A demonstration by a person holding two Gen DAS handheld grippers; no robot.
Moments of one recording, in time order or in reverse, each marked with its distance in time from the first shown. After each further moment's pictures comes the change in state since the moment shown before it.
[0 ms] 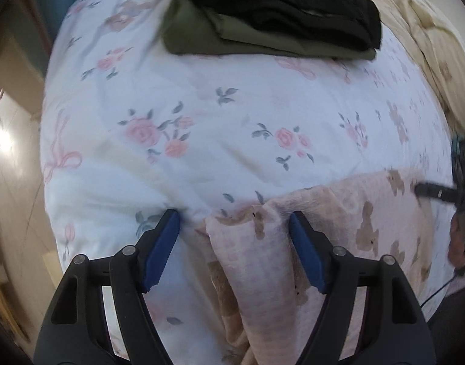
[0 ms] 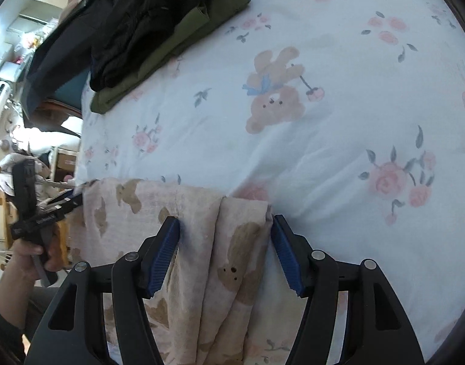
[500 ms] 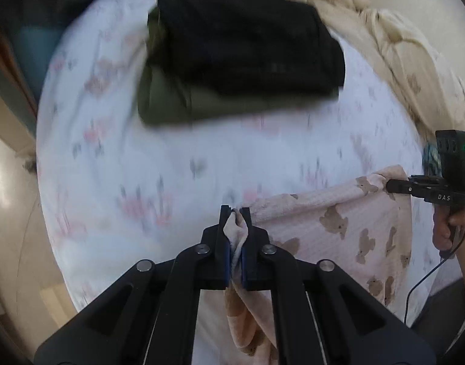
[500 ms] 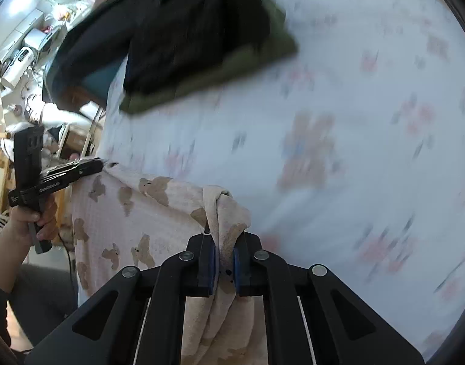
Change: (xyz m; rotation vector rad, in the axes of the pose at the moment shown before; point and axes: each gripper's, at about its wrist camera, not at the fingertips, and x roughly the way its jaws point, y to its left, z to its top) left arm -0.041 -0.011 0.048 0.068 -0.130 -0.105; right arm -0.027 0.029 0.038 -0.197 -0.049 -0.014
